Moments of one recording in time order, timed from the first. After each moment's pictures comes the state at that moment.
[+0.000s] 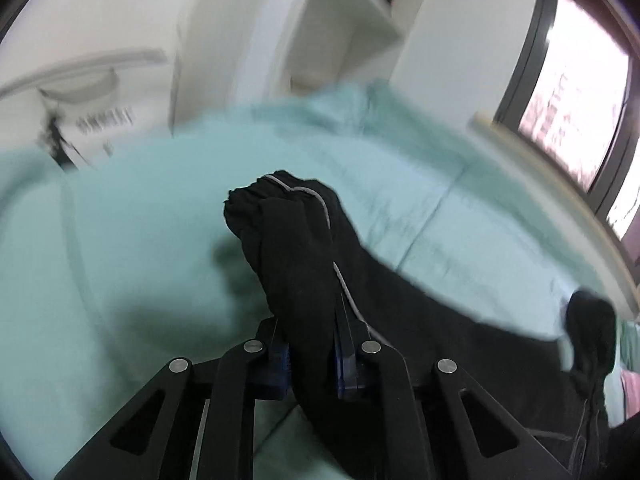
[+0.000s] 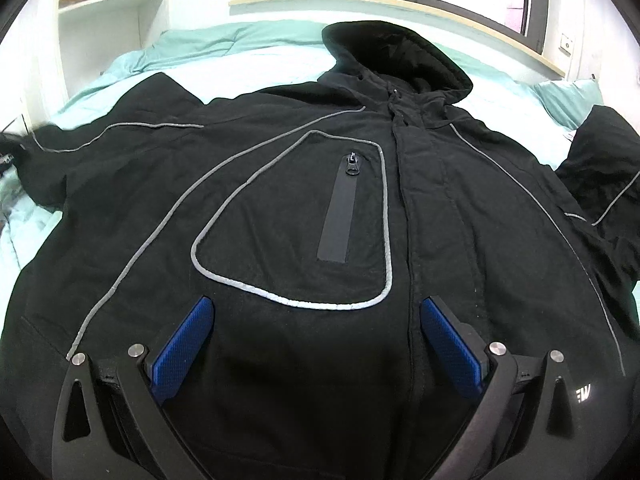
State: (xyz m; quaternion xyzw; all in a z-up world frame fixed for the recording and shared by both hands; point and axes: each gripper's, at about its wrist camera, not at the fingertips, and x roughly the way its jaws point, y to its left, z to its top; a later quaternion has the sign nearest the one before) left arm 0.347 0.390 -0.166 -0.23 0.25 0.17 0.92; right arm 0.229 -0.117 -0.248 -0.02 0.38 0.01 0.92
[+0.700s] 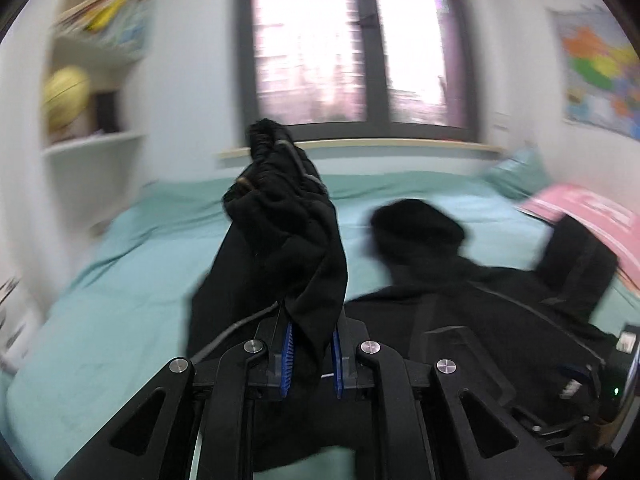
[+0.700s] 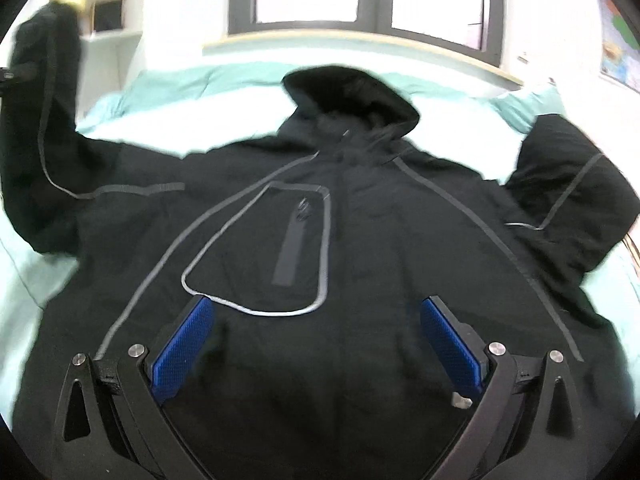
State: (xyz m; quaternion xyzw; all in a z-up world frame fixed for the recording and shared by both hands) left arm 0.265 0.082 -0.046 0.06 0.19 -0.13 0.97; right arm 0.180 -0.145 -0.193 0.01 0.32 -0.04 0.95
